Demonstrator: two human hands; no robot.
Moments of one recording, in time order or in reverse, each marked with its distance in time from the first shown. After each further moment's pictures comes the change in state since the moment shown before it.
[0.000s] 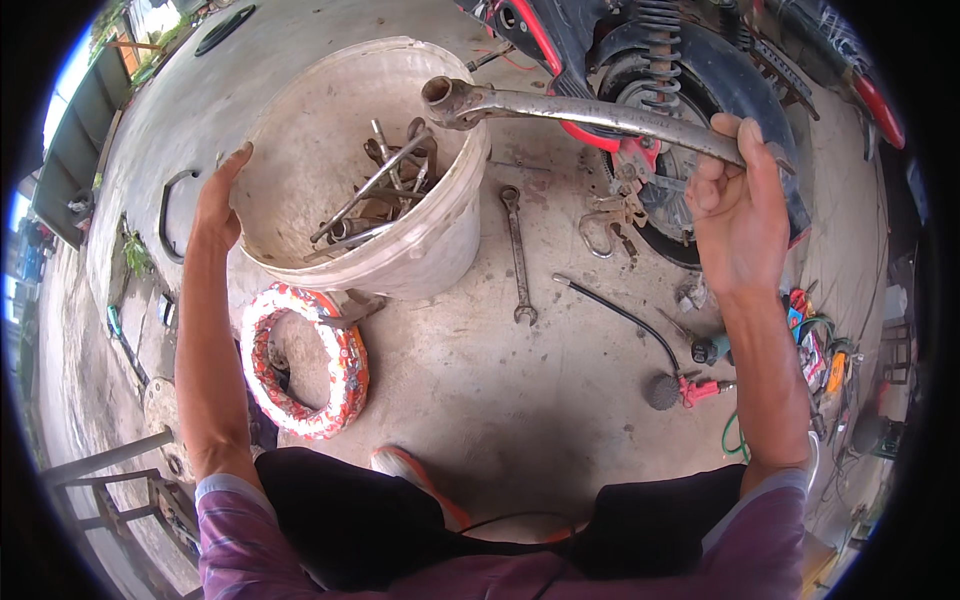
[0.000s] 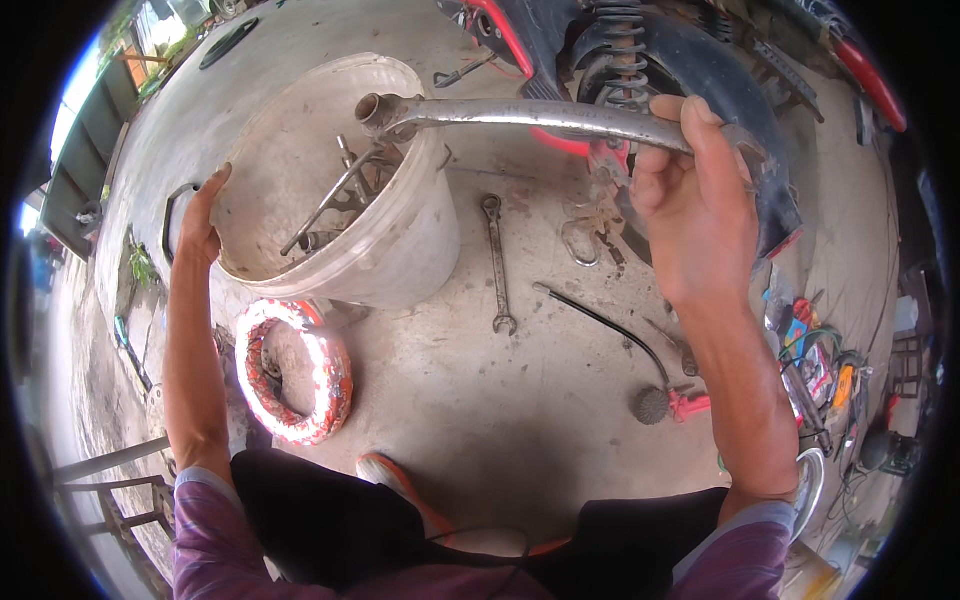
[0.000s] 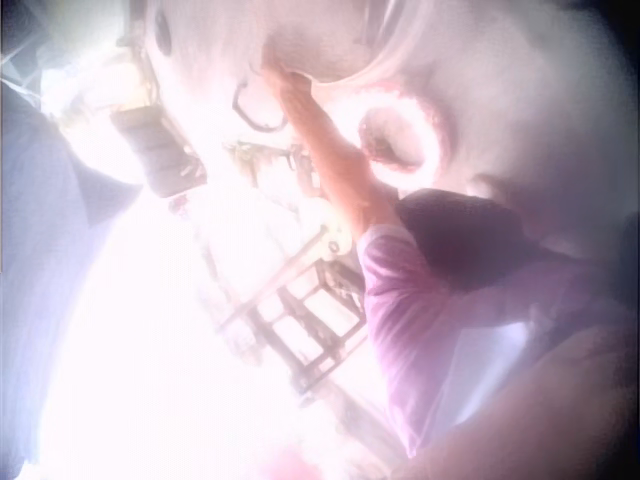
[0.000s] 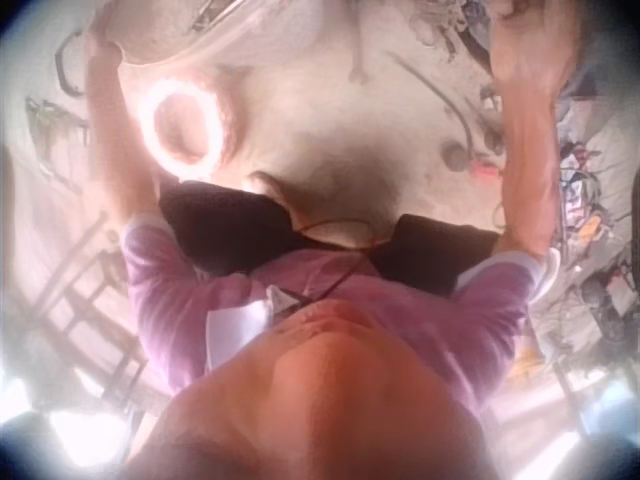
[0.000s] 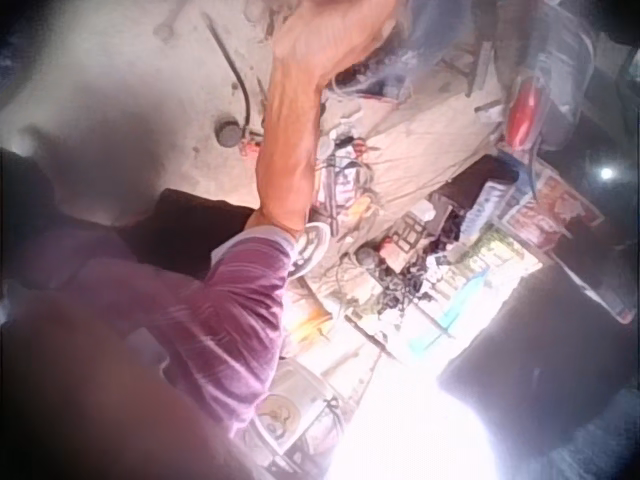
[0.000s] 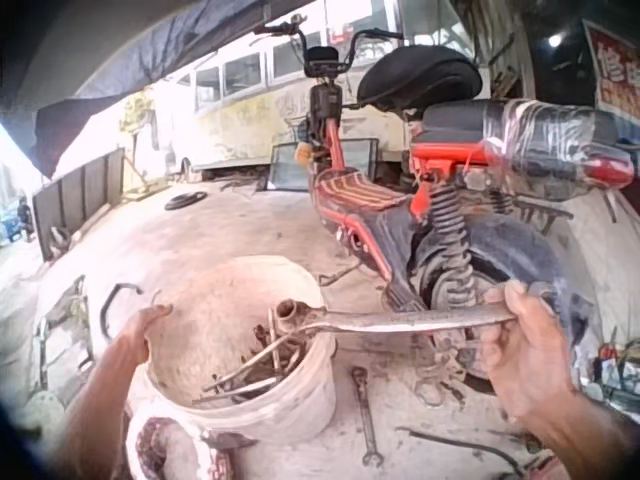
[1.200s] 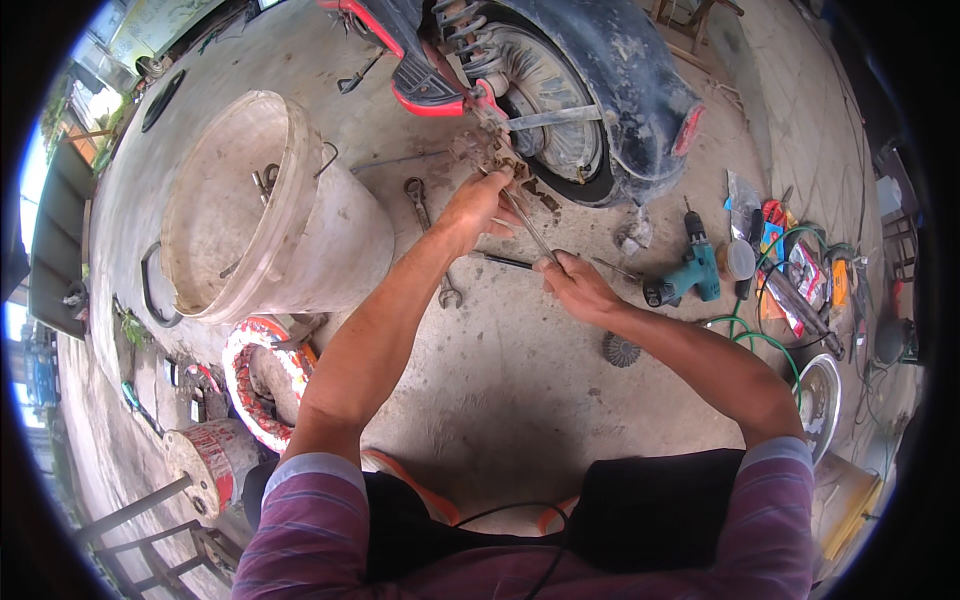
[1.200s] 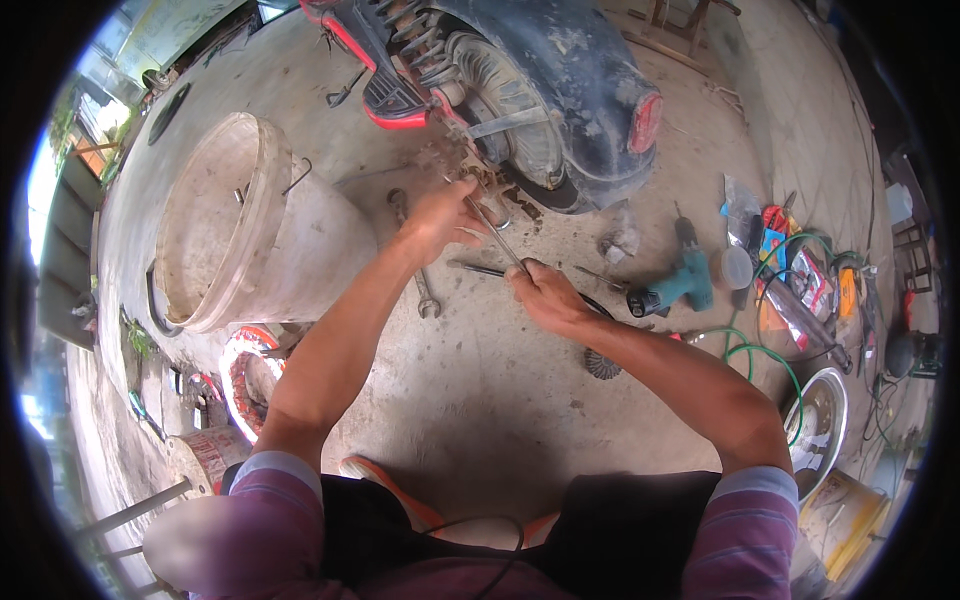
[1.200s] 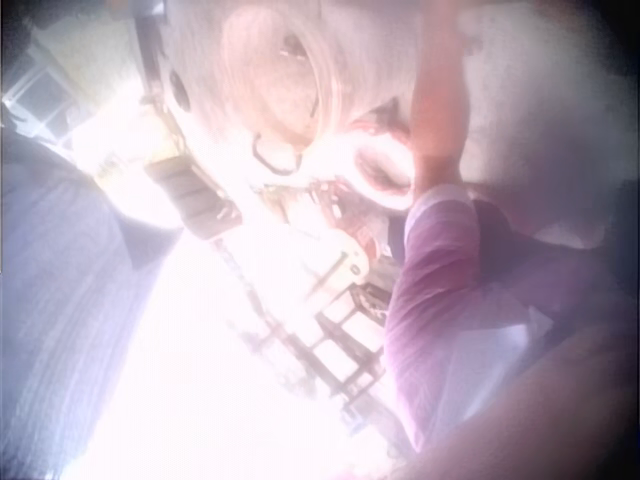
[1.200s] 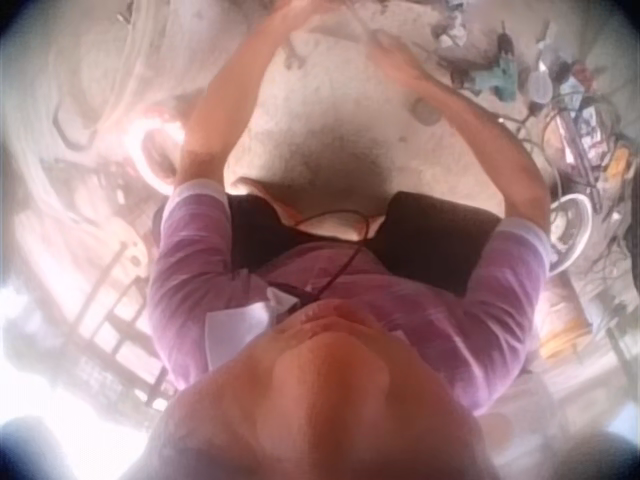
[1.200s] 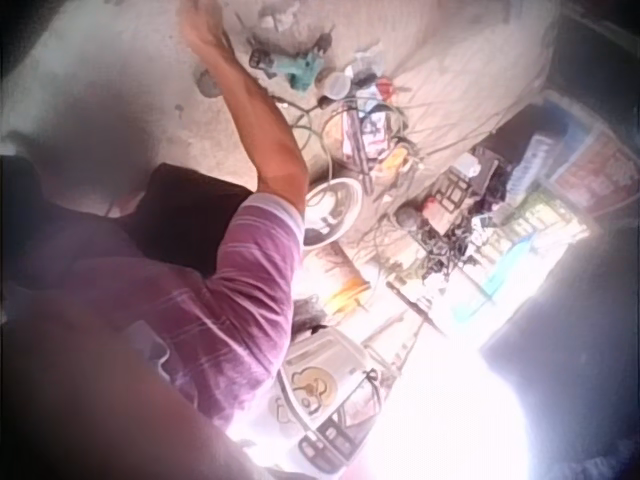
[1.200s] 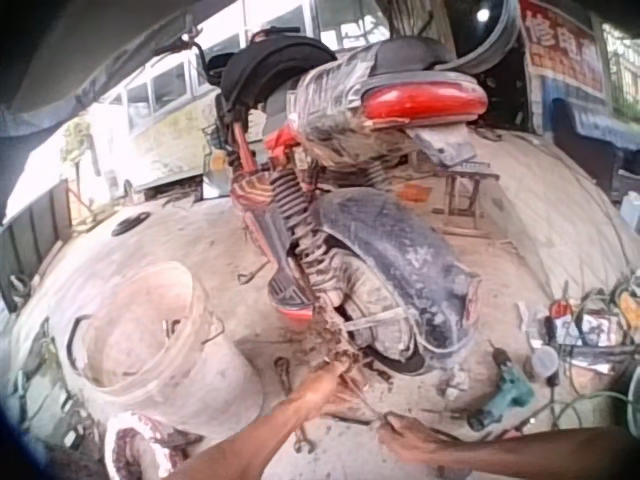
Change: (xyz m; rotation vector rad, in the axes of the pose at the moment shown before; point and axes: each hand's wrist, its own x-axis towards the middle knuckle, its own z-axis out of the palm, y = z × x) left_hand -0.127 -0.151 0.437 0.209 -0.731 -0.269; right_hand -0.094 0.179 -0.206 -0.841 -0.335 0.485
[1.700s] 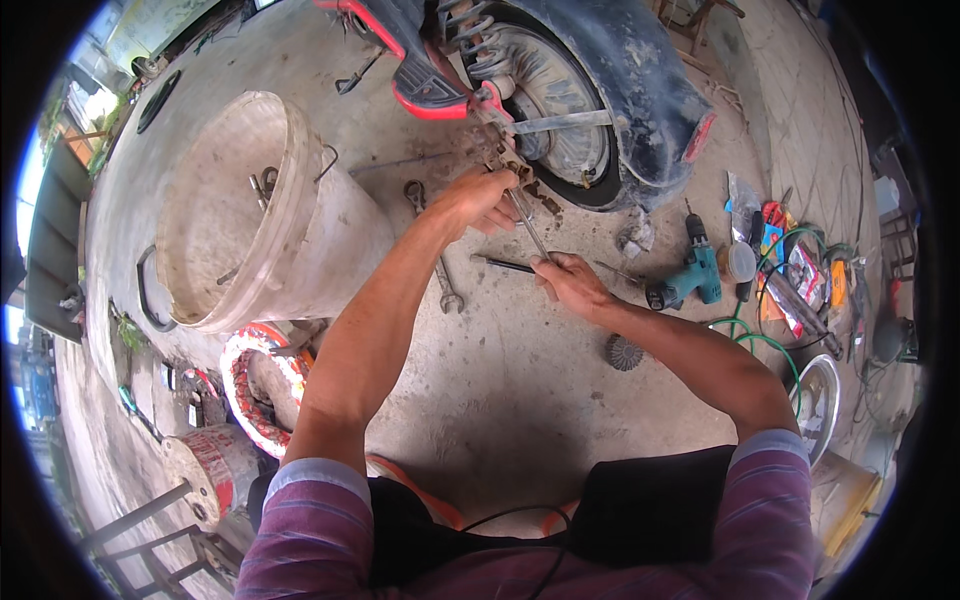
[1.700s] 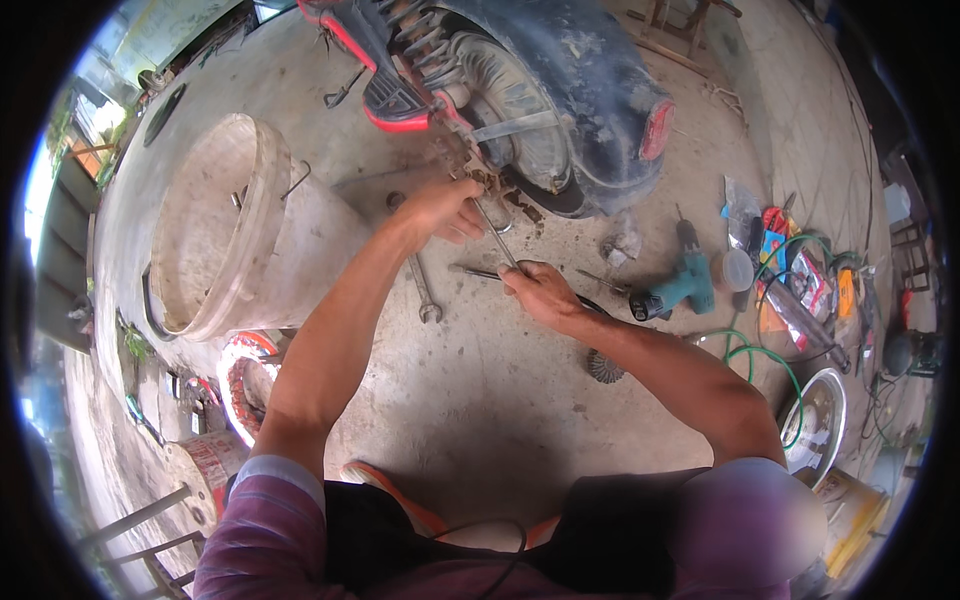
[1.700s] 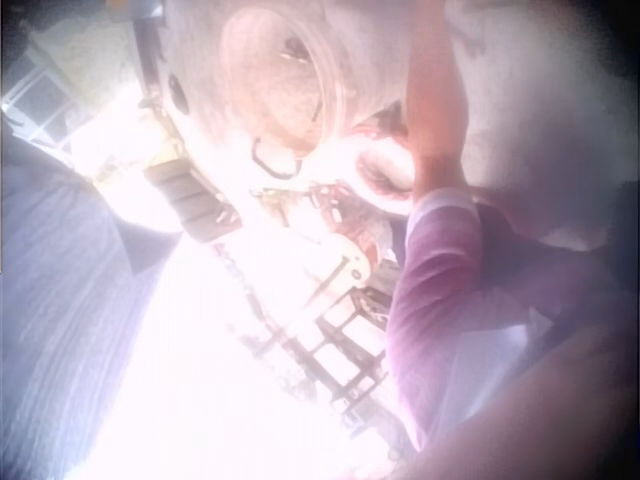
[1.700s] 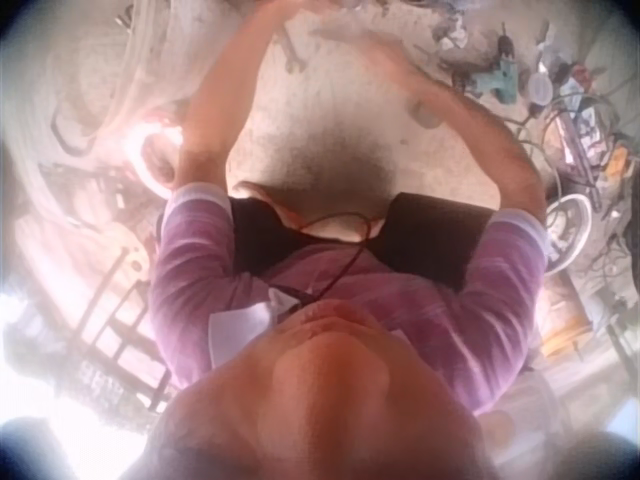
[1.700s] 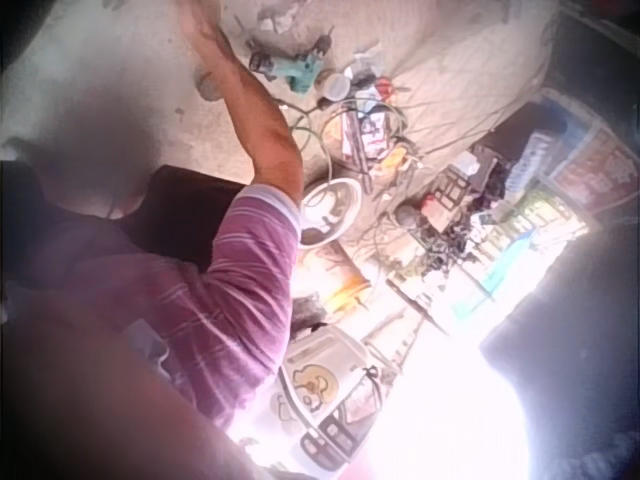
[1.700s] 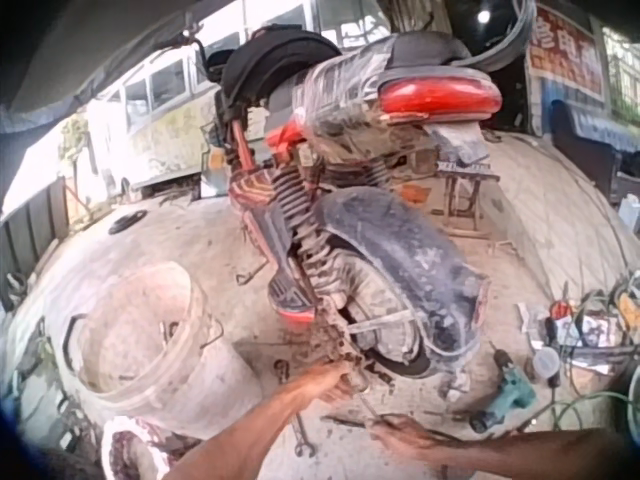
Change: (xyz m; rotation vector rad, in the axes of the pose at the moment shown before) left_hand 0.006 0.026 -0.019 0.324 -0.050 -0.082; right_hand 0.022 -0.002 0.014 0.121 -0.027 0.078
